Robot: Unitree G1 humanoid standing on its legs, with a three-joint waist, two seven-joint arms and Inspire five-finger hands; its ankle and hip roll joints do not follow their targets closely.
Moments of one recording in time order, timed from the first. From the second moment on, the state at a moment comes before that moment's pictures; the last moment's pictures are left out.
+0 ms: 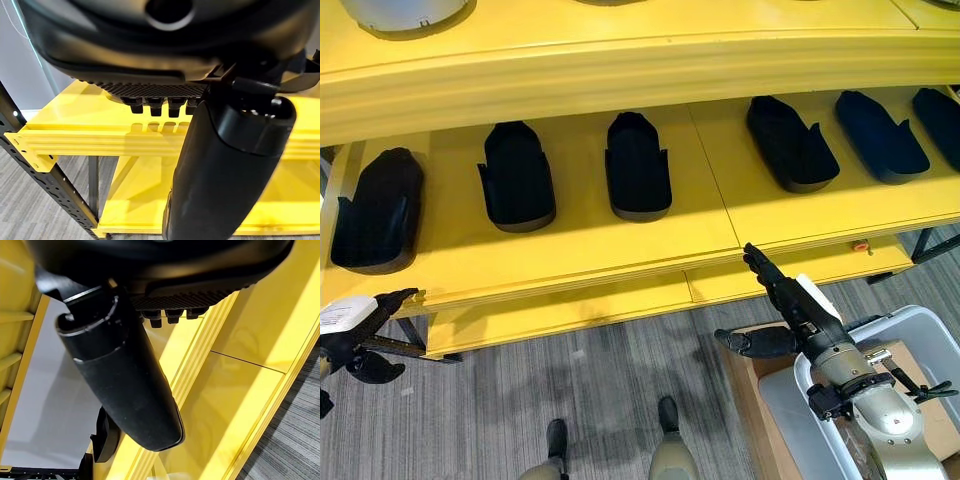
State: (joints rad) left arm 0.23 1.09 0.12 0.32 0.40 -0.22 -0.05; right arm 0.30 -0.75 -0.22 -0.20 0.32 -0.11 0.28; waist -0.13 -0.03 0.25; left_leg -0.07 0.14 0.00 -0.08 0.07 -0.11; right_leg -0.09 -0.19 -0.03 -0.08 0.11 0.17
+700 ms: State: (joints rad) left arm 0.09 1.13 0.06 0.40 0.41 -0.20 -0.05; right arm 0.29 -0.75 -0.22 -0.20 0.32 -0.11 0.28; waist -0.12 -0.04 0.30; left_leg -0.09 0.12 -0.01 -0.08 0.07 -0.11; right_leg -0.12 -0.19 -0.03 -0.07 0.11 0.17
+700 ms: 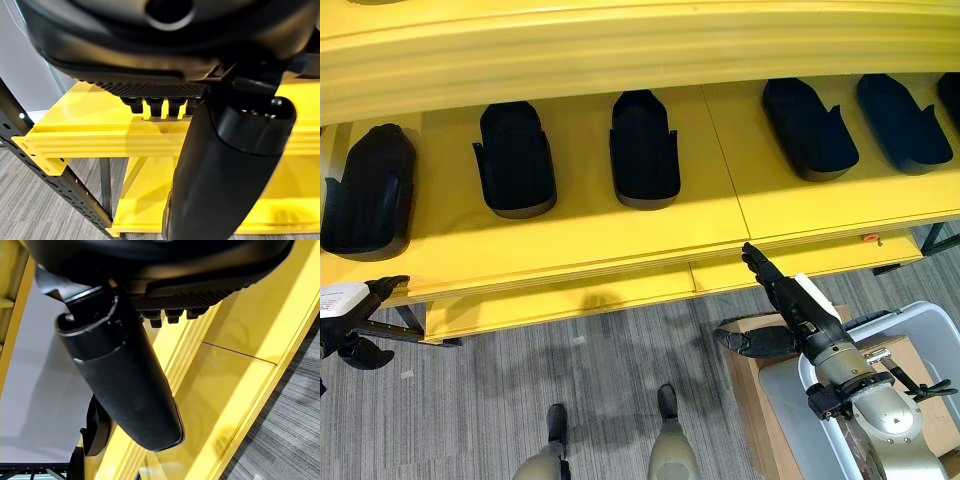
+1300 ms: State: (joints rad) left arm -0.10 1.20 -0.08 0.53 0.42 -0.20 -0.04; right arm 0.27 -0.75 -0.22 -0.23 0.32 -0.13 0.28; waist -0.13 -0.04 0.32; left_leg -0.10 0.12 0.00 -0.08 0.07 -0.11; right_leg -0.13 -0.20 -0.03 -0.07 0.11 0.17
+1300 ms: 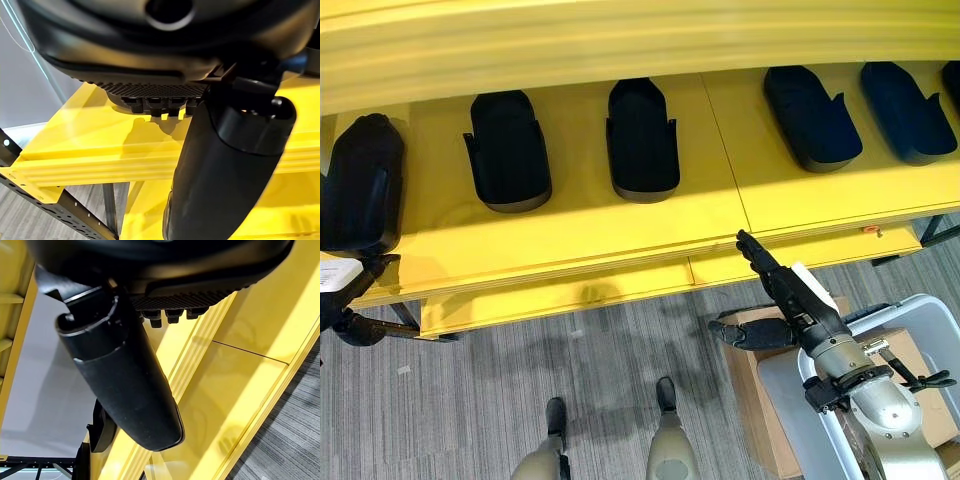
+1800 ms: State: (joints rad) left arm -0.23 1.24 -0.16 0.61 0.44 -0.20 -0.03; right arm 0.27 -0.75 -0.22 -0.24 0.32 -0.13 0.29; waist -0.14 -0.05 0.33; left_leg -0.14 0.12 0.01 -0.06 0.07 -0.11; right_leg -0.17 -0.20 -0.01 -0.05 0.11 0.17
